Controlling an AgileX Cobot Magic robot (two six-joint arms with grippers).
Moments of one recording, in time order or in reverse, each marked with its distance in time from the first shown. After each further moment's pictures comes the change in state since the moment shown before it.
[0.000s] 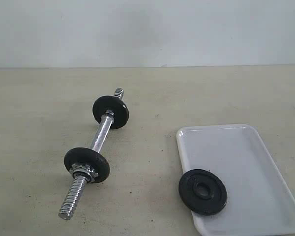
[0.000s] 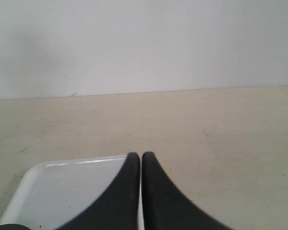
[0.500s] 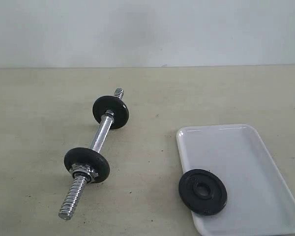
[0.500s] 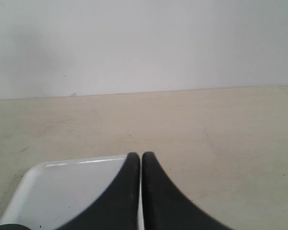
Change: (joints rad) left arm 0.000 0.000 0.000 0.000 0.000 0.000; right arm 0.000 0.000 0.000 0.000 0.000 0.000
